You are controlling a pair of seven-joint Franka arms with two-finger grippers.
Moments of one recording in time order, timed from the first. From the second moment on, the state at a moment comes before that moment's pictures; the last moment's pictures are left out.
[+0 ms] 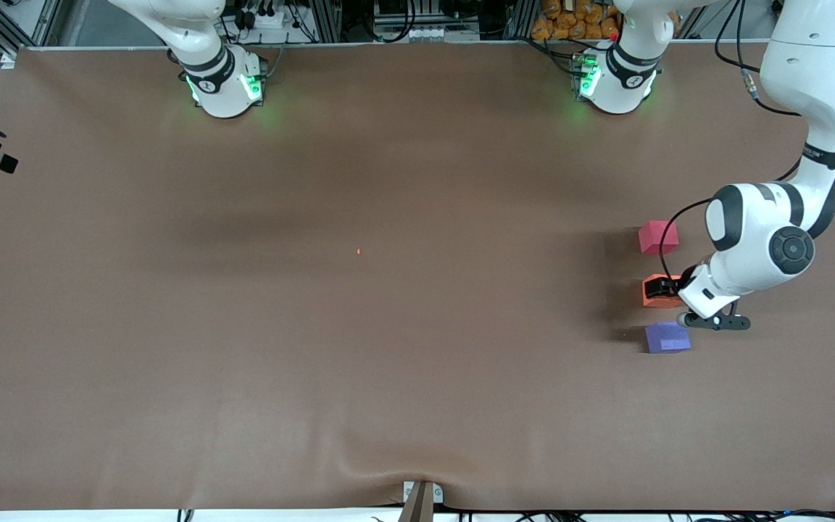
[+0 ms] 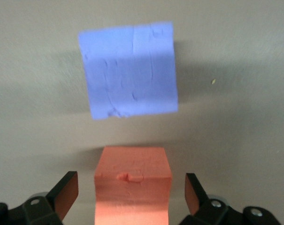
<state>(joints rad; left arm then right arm) 0.15 0.47 -0.13 -1.99 0.04 2.41 0.08 -0.20 0.00 0.04 -1.45 0.06 1.35 0.09</state>
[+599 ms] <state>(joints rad) 0.15 0.40 -0.14 -1.87 0.04 2.28 0.08 -0.20 0.00 0.03 -1.45 0.06 1.39 0.09</state>
